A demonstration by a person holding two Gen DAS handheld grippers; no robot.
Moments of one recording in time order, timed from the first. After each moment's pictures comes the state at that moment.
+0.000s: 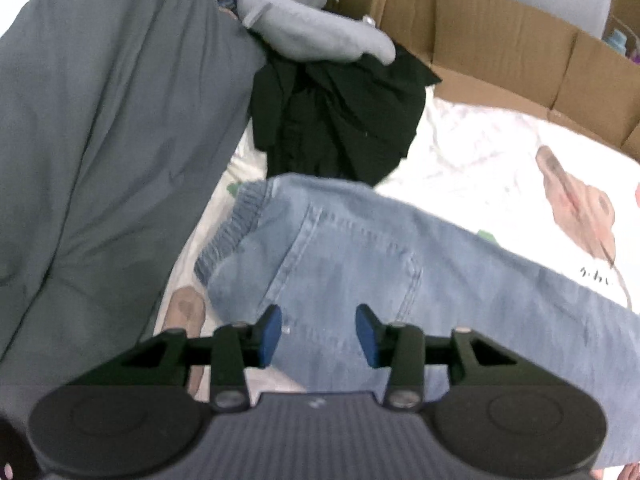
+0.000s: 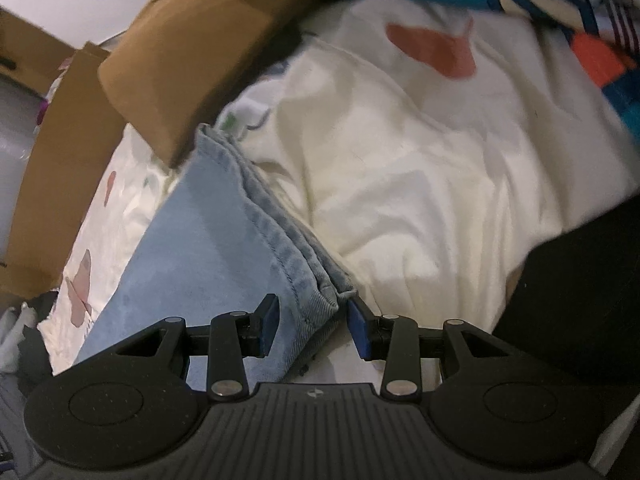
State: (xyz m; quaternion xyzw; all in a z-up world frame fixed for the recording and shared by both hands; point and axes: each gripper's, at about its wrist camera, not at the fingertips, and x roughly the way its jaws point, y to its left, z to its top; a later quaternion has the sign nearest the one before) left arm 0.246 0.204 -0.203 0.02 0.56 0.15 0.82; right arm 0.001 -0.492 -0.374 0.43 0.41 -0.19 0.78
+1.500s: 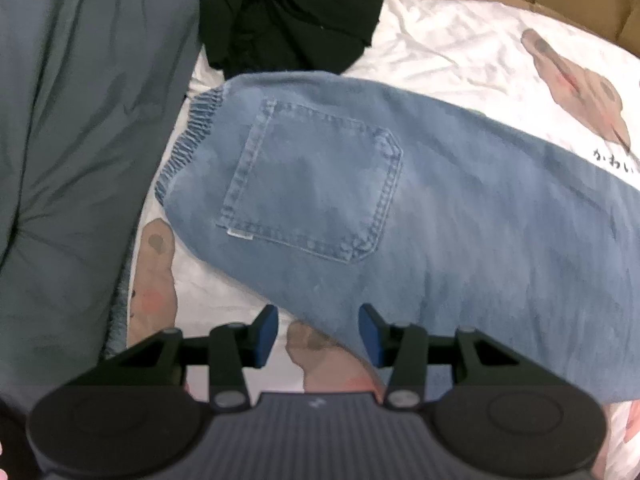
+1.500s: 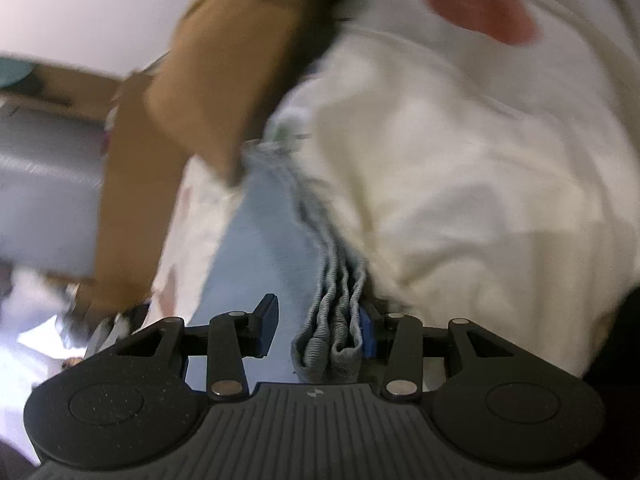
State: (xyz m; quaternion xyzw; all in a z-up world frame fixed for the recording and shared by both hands) left arm 0.223 0.169 -0.273 0.07 0.62 0.13 0.77; right arm 0.014 -0.520 -0.401 0.53 0.35 -0.05 0.77
